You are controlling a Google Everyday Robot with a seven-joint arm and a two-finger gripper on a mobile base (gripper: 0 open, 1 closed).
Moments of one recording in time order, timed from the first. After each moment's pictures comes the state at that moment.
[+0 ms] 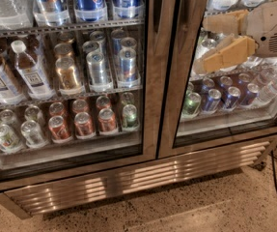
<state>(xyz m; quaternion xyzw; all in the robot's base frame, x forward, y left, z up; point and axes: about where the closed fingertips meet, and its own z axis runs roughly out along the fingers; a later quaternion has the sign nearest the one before) 0.537 -0.150 1.008 -0.47 0.68 0.26 0.50</state>
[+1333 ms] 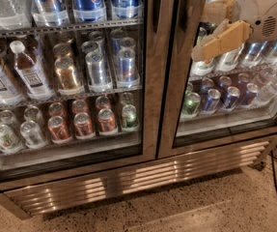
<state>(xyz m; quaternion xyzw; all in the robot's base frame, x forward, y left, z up) 0.545 -0.127 1.030 -0.51 0.62 0.34 0.49</state>
